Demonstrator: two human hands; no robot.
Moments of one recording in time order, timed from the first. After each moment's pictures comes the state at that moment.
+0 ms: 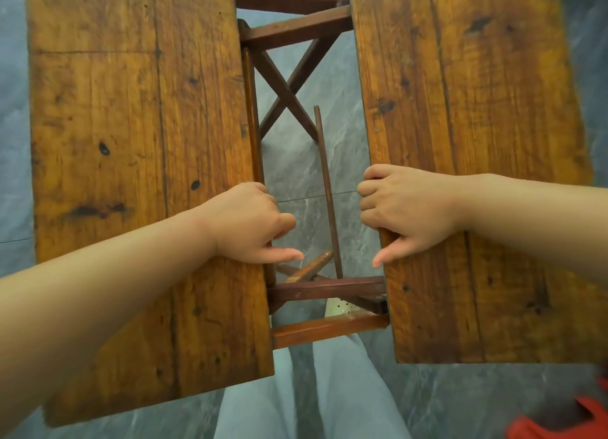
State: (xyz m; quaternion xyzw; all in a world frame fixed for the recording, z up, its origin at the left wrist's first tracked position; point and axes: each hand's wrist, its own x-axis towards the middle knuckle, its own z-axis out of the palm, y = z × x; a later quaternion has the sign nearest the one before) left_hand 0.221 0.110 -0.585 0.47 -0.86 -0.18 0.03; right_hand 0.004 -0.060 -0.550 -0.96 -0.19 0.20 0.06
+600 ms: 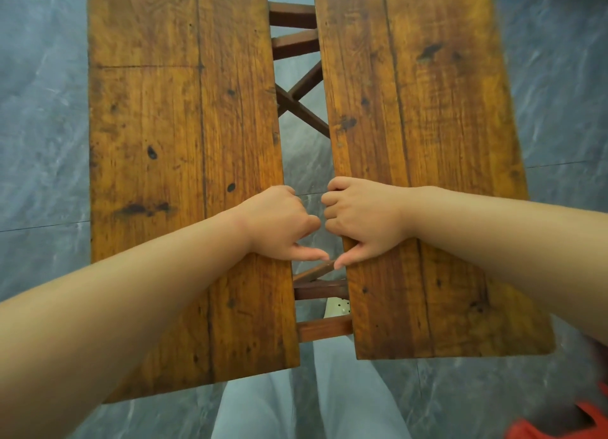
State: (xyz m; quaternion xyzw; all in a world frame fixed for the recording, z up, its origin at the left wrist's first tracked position) left_hand 0.192 0.096 -0.633 0.48 -0.87 -0.15 0.05; right_hand 0.036 -0.030 -0.608 -0.96 -0.21 0.16 0.06
